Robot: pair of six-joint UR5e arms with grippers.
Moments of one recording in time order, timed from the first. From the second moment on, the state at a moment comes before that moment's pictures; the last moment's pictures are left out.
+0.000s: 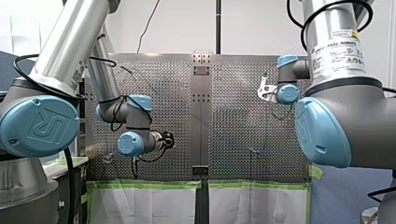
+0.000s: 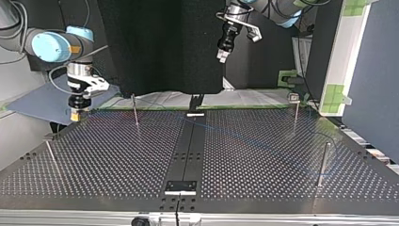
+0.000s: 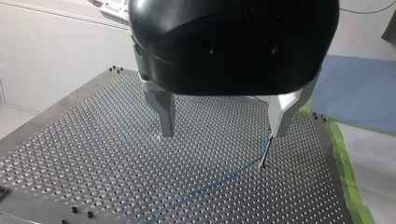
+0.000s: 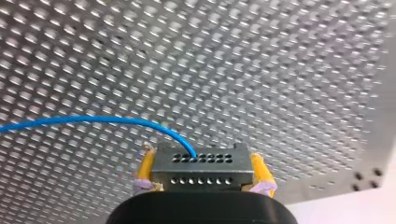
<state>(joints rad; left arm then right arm) -0.53 -1.95 -2.42 -1.99 -1.76 -1.81 1.78 -1.23 1.75 -0.57 1.59 1.78</state>
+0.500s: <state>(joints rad) -0.53 -1.95 -2.42 -1.99 -1.76 -1.80 1.75 -1.21 1.75 -0.54 1.60 1.68</state>
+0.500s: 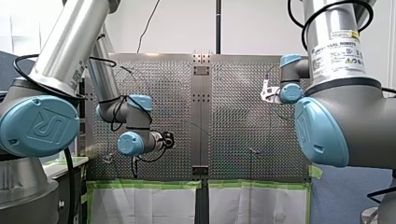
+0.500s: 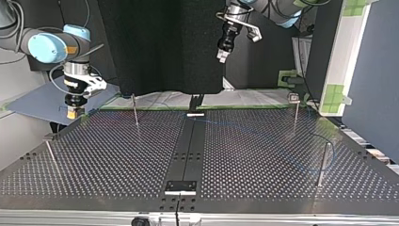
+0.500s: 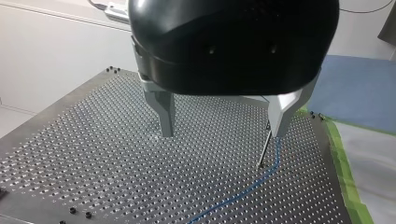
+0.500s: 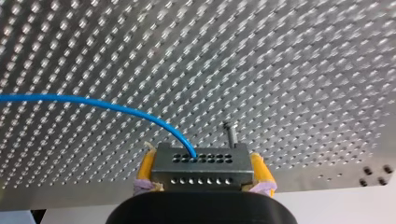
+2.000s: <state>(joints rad) -0.55 -1.95 -2.42 -2.09 -1.78 -1.78 1.56 -1.17 1.63 -0.55 1.33 1.76</state>
